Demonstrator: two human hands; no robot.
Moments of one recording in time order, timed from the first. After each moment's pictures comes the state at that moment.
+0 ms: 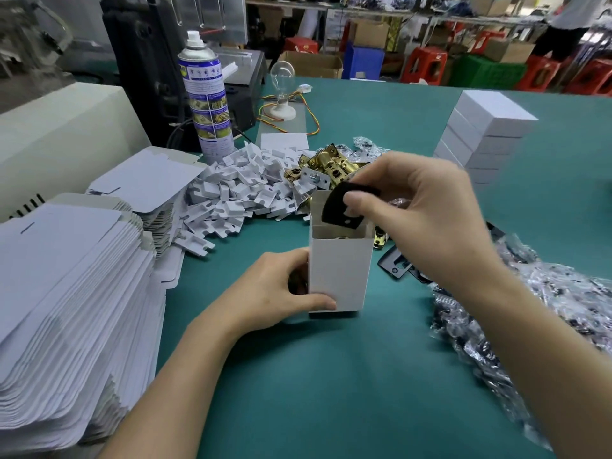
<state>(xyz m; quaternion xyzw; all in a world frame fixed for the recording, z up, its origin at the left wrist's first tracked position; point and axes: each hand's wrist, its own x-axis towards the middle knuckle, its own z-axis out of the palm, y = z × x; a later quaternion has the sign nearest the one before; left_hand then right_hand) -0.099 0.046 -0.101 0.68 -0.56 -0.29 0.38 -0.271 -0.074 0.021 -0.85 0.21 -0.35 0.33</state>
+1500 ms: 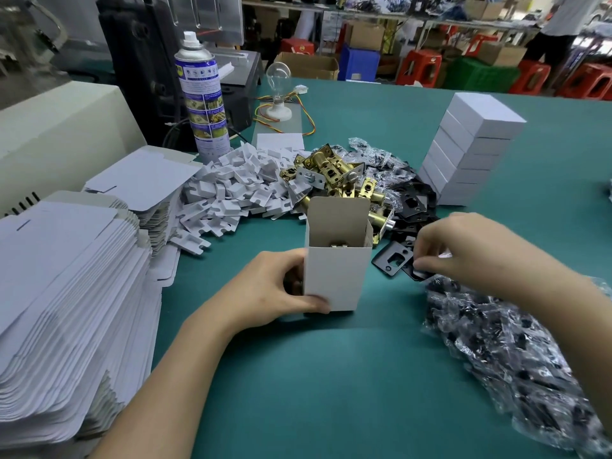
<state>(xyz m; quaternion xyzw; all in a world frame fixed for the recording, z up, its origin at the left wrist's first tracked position) -0.101 0.047 -0.099 0.65 -0.56 -0.32 0.40 -0.332 -0.139 0.003 -0.95 0.32 0.04 0.04</state>
